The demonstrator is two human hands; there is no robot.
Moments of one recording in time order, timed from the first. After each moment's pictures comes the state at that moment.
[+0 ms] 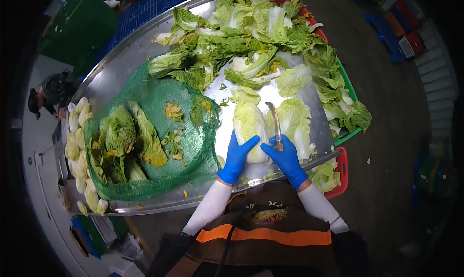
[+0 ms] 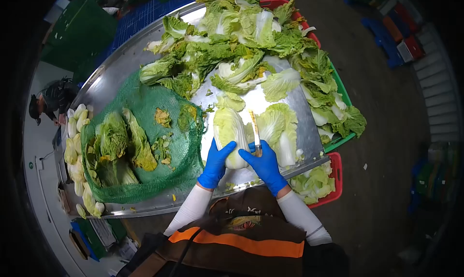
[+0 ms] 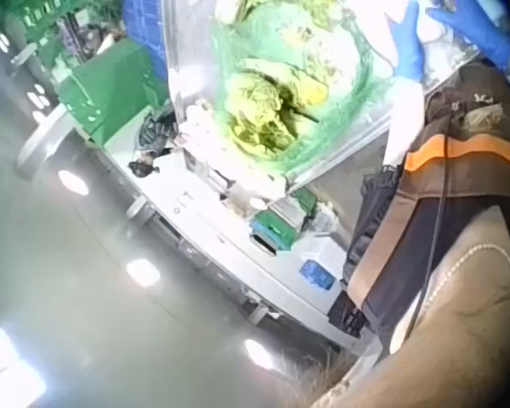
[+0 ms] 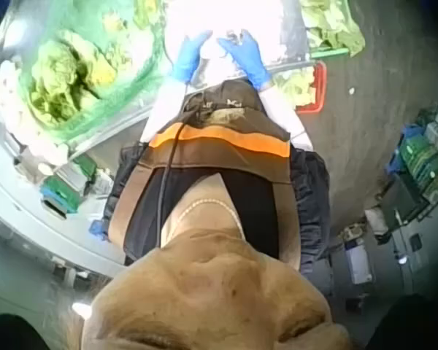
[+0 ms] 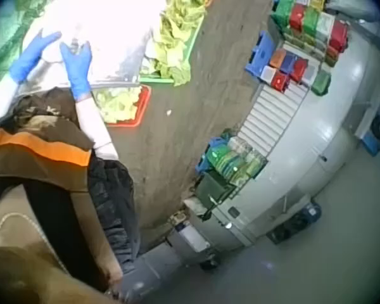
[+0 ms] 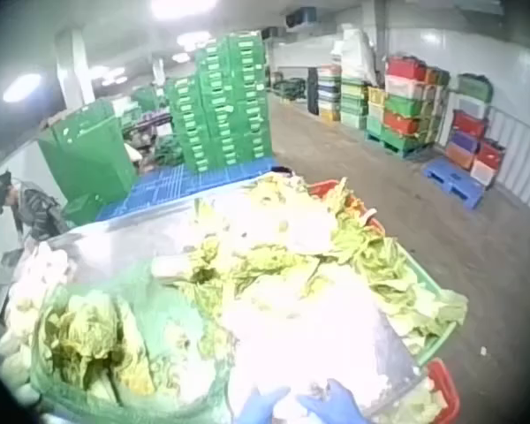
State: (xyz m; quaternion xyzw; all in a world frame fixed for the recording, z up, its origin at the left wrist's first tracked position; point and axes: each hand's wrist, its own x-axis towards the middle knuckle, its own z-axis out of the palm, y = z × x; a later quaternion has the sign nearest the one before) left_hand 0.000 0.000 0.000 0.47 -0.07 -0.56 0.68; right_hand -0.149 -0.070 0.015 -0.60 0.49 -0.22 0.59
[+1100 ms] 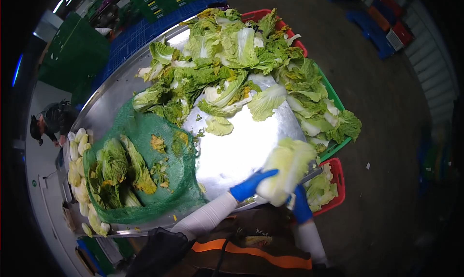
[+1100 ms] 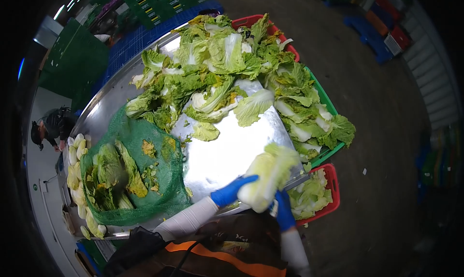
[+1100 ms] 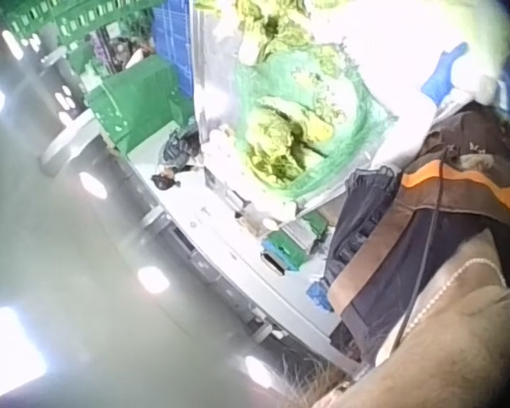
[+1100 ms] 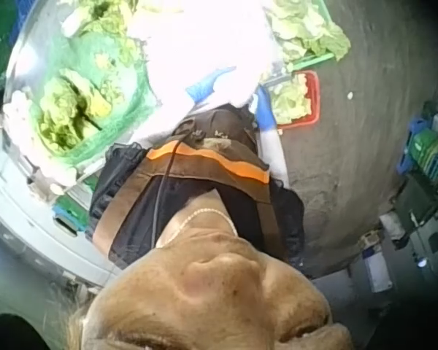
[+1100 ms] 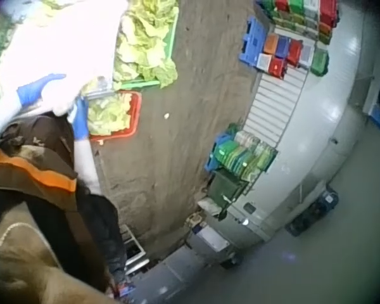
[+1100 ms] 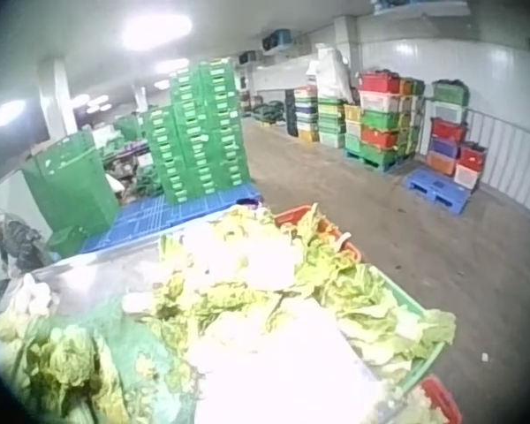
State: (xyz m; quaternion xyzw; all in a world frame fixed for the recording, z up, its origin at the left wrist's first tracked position) left_hand -0.099 -0.066 -0.020 0.39 -0.04 -0.82 0.41; right_hand -0.313 -0.057 -0.042 -0.20 0.47 -0.32 0.80
